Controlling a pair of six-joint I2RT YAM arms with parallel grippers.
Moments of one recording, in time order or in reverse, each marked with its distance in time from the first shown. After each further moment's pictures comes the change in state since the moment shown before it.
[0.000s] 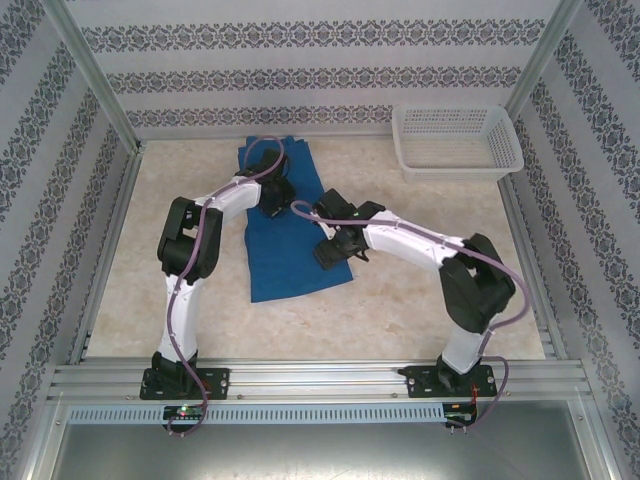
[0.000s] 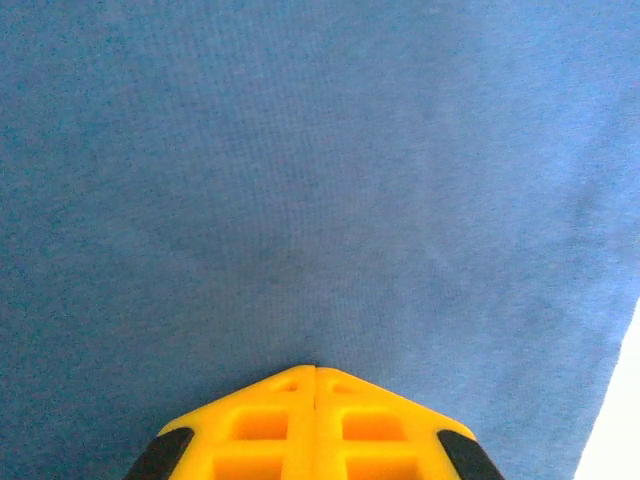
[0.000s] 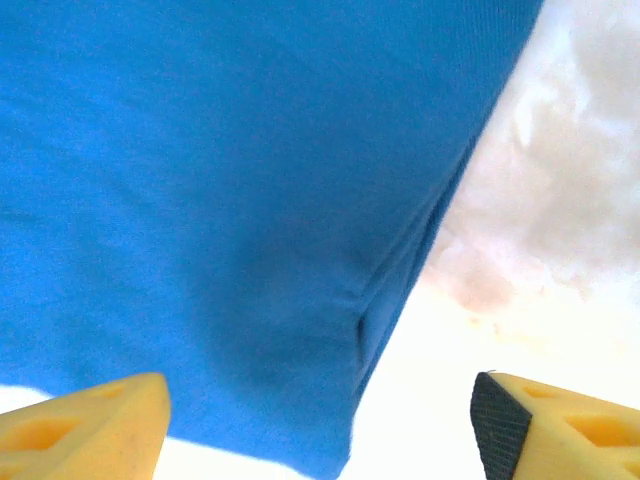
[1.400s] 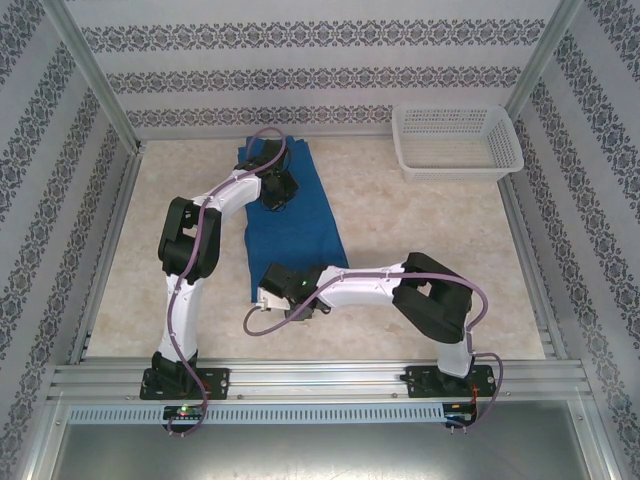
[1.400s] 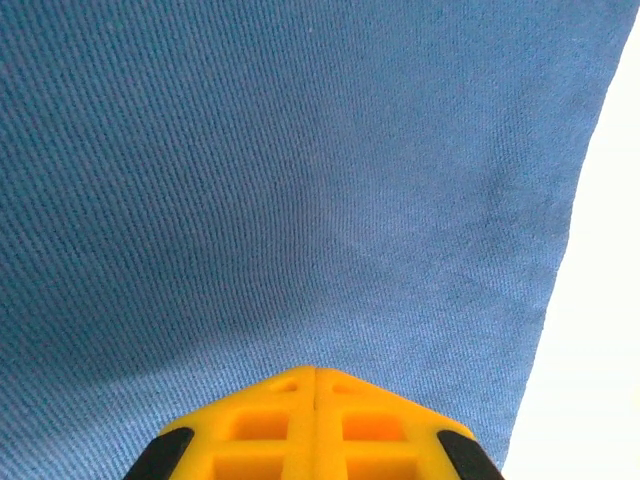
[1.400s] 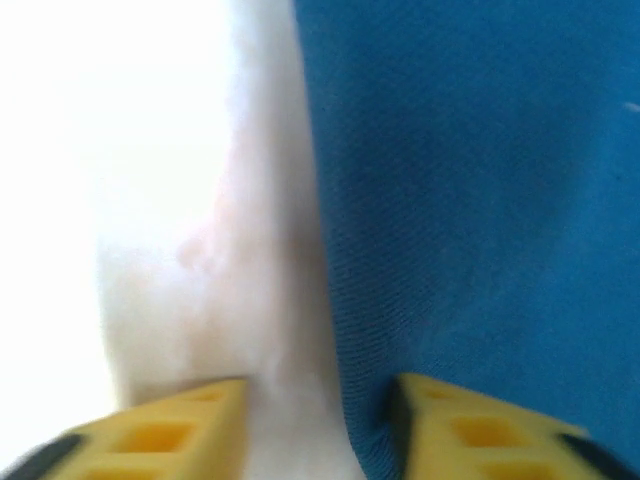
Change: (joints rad) left arm 0.000 0.003 0.076 -0.070 0.026 0.060; right arm 0.375 0.196 -0.098 0.251 0.105 -0.562
